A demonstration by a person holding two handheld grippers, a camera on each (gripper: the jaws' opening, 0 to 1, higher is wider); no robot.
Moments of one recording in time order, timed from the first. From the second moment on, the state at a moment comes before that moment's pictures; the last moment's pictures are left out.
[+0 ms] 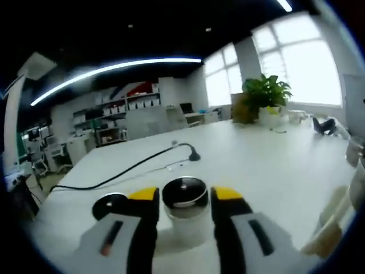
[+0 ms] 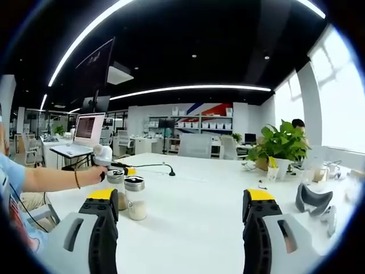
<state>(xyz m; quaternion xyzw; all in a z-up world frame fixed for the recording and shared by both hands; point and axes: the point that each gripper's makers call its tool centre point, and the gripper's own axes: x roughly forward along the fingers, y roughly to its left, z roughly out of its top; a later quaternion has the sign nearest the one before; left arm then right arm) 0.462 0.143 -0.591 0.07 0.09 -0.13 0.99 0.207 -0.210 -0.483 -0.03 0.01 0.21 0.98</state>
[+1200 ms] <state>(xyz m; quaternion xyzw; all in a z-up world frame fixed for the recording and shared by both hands) 0.439 0.139 -0.588 0.04 0.07 -0.13 0.99 0.210 -0.213 -0.491 -0.03 0.02 0.19 0.98</state>
